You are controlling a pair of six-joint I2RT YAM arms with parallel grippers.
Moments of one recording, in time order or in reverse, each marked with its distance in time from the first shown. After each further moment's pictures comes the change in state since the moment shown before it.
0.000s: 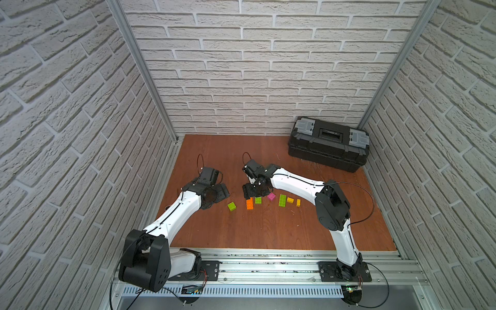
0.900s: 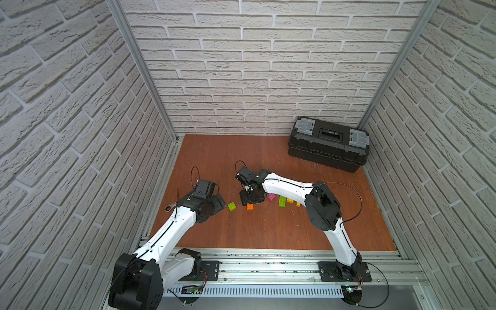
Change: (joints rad) left arm -0.004 -0.168 -0.156 -0.041 -0.004 -0.090; right arm 0.051 0.092 0.060 -0.043 0.006 0.085
